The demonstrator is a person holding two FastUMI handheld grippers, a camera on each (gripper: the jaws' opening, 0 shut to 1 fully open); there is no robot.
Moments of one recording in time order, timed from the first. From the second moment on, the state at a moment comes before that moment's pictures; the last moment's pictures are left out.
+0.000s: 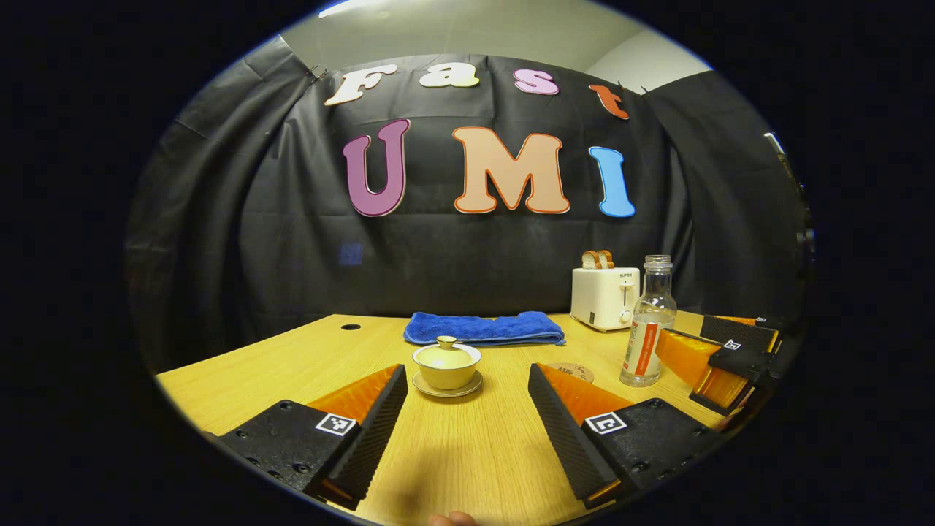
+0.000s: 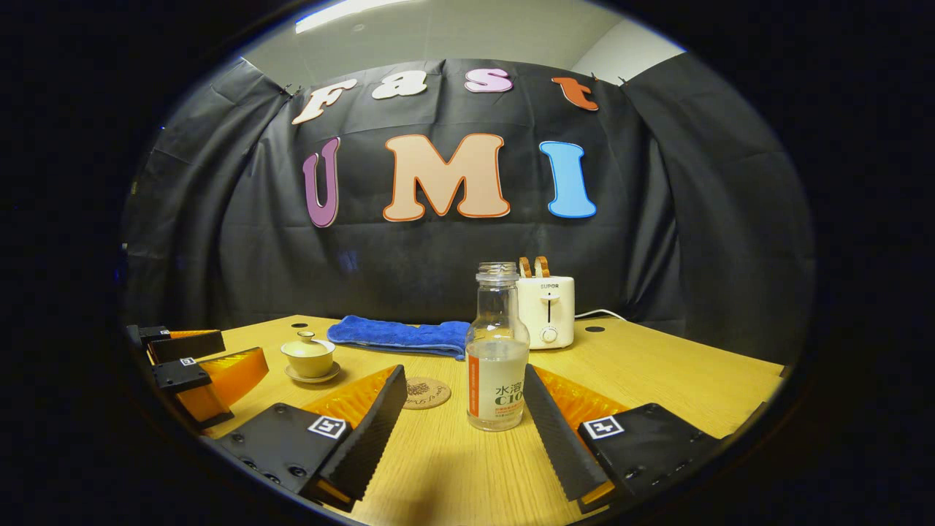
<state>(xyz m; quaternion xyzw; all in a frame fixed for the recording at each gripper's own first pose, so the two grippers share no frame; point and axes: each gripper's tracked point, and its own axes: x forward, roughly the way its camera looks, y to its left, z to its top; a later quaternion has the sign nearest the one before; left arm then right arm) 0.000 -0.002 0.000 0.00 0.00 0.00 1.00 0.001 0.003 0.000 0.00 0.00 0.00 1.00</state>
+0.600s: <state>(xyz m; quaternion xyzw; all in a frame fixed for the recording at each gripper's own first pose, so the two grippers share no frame) 0.037 0.016 -0.001 0.00 0.00 0.02 1.00 0.001 0.004 -0.001 0.00 0.00 0.01 1.00</state>
